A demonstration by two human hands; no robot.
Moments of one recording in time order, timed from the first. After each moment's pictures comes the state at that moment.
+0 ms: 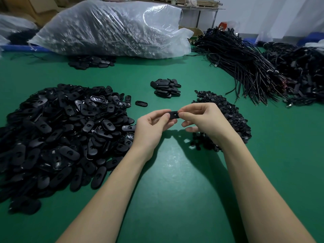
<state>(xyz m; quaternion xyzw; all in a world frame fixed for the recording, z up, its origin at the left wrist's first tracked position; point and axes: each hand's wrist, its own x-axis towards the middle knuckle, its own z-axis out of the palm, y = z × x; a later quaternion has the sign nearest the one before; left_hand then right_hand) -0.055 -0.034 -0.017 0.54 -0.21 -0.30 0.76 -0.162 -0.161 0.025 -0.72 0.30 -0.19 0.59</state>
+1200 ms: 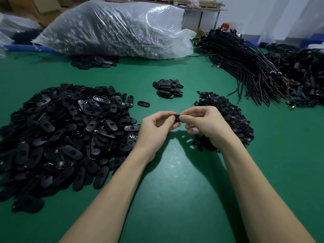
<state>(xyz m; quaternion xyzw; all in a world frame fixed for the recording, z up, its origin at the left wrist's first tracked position) -0.055 -0.033 -0.021 0.55 -0.25 -0.30 0.74 -0.157 -0.155 0.023 -0.71 0.34 -0.19 0.59</state>
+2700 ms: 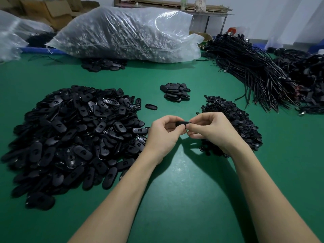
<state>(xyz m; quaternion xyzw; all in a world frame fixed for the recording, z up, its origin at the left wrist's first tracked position) -0.054 -0.034 -0.025 0.62 -0.28 -0.25 0.69 -0.162 -0.156 0.018 -0.72 0.30 -0.18 0.59</state>
